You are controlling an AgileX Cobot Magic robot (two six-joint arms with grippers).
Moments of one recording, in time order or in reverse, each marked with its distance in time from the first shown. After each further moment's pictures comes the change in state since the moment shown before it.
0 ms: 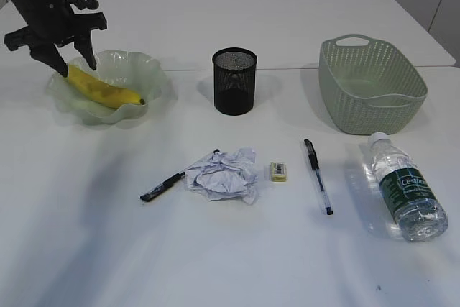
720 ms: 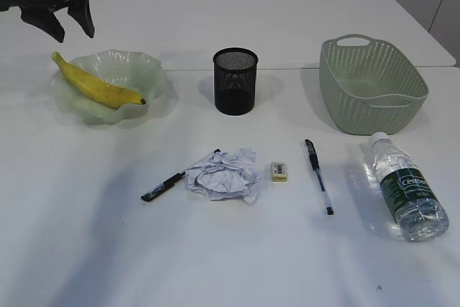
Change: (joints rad) left arm -0.042 -0.118 0.000 0.028 0.014 0.080; right arm 0.000 0.000 0.000 0.009 0.051 -0.014
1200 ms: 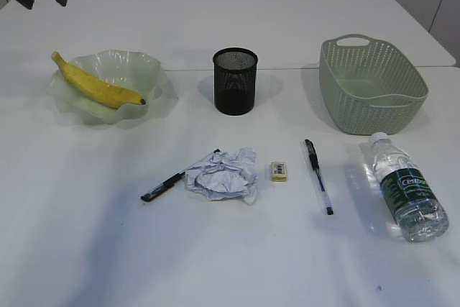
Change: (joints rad) left arm 0.000 -0.192 0.094 0.051 0.006 0.052; right arm 0.000 0.000 0.000 0.000 0.002 -0.002
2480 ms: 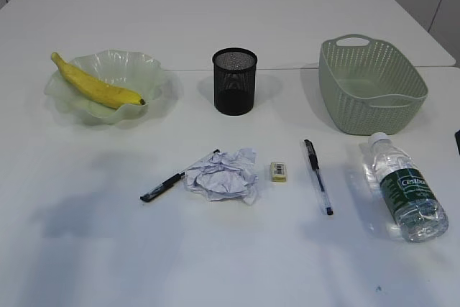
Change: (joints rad) left arm 0.000 -0.803 1.280 0.045 -0.286 0.042; right arm 0.066 0.023 -0.001 0.025 0.029 -0.052
